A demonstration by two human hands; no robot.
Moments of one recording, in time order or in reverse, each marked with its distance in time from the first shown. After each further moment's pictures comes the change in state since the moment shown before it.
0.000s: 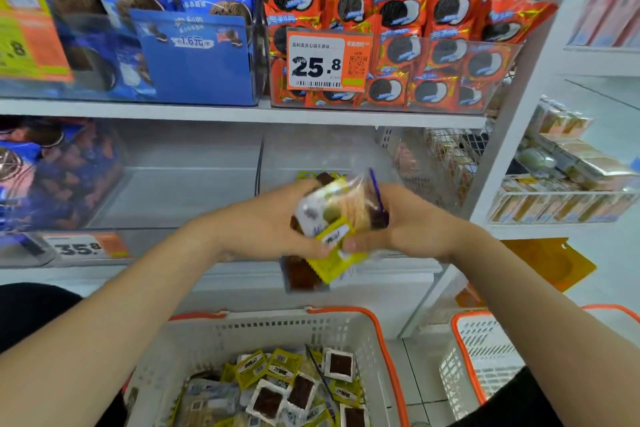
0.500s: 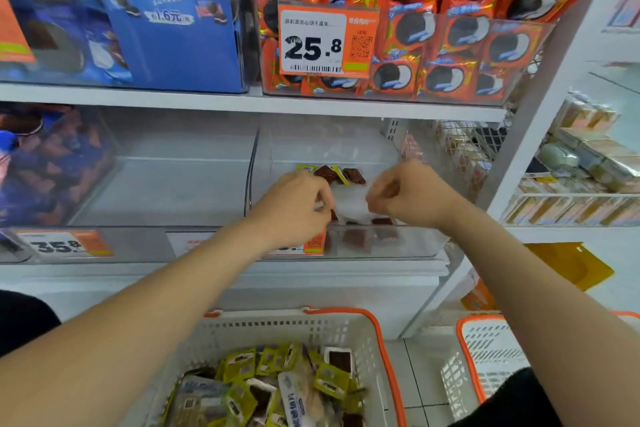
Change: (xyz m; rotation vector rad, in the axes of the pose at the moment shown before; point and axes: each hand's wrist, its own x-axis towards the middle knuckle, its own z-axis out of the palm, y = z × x) left_hand 0.067 -0.019 0.021 0.481 0.344 -0.118; right_hand 0.045 0.047 -0.045 -0.563 0.309 0.242
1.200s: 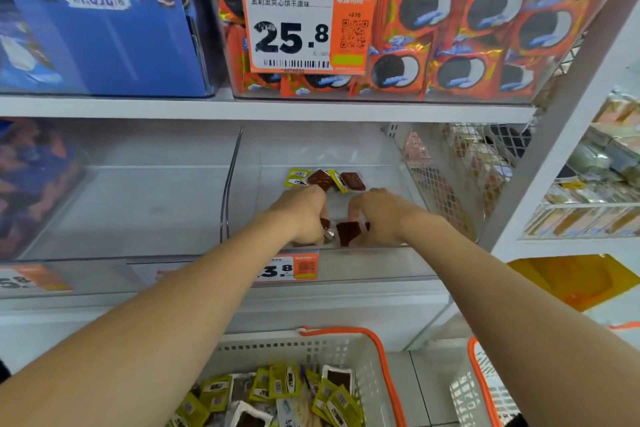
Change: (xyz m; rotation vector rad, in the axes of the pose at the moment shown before) left_hand 0.096 -0.041 0.058 0.248 -0.277 -0.181; right_hand 0.067 0.027 0.051 -0.434 -0.349 0.053
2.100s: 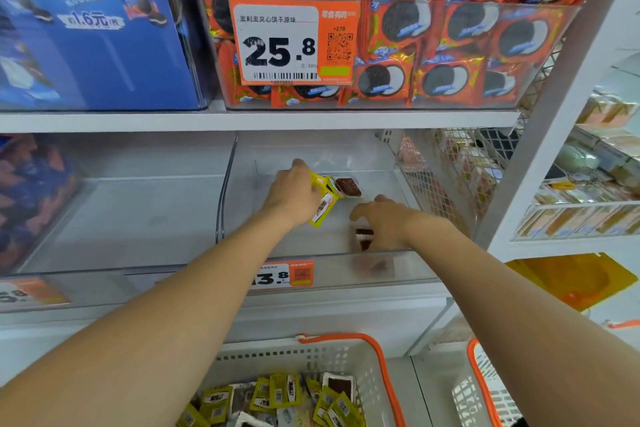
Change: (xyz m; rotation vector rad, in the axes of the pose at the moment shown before) left_hand 0.007 0.008 -0.019 -0.196 0.347 -0.086; right_hand -0.001 0.018 0.005 0.043 -0.111 0.085
